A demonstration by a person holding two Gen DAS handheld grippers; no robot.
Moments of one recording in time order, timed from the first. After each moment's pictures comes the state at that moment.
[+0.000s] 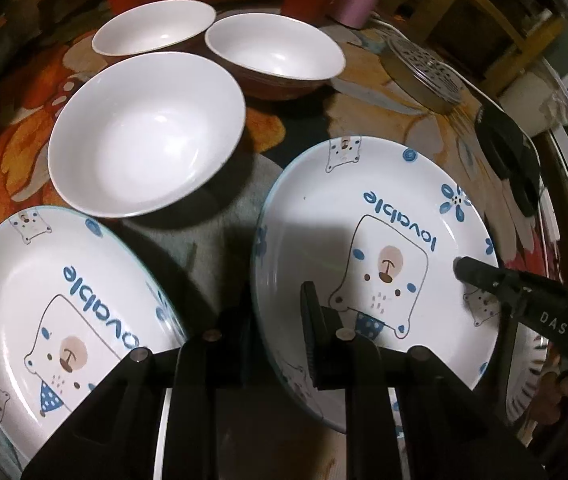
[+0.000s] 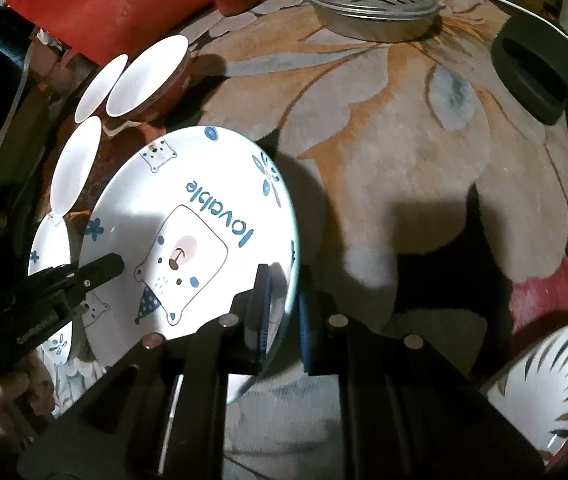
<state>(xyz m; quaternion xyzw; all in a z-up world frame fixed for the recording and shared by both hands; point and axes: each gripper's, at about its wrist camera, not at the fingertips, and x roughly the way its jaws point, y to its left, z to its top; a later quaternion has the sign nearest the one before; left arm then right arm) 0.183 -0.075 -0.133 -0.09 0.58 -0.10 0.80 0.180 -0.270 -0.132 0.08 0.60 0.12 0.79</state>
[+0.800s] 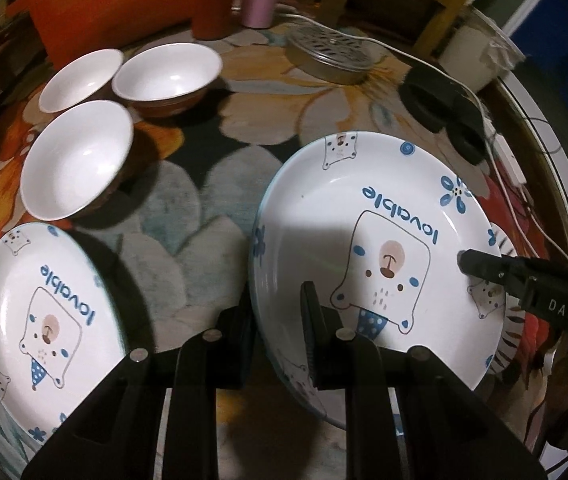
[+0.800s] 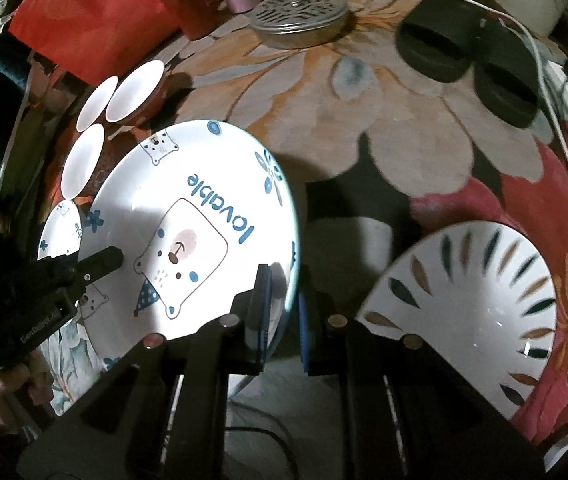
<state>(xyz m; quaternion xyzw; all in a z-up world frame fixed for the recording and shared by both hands) 0.139 -0.136 -0.088 -0.03 0.57 -0.17 0.80 0.112 -0.321 -0.090 0.10 0.59 0.06 0.80</state>
